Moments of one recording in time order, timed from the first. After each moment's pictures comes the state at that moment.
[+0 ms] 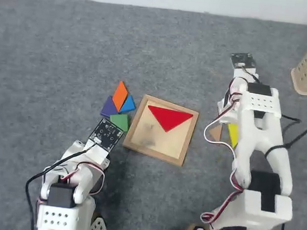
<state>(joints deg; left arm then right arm) -4.3 -103.5 97.2 73.6 -23.1 0.3 5.5 15.1 65.4 12.7</state>
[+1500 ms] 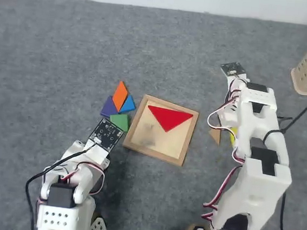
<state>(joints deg) -4.3 -103.5 97.2 73.6 -23.1 2.3 24.0 7.4 62.5 23.2</state>
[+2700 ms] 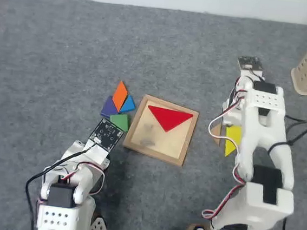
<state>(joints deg) -4.3 -103.5 97.2 73.6 -23.1 2.5 8.2 14.1 70.0 7.1</state>
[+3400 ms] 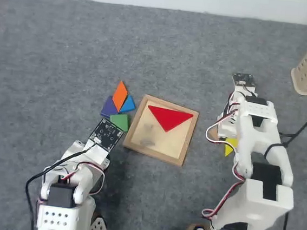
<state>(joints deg) -4.3 -103.5 97.2 73.6 -23.1 2.2 10.7 24.2 59.3 6.4</state>
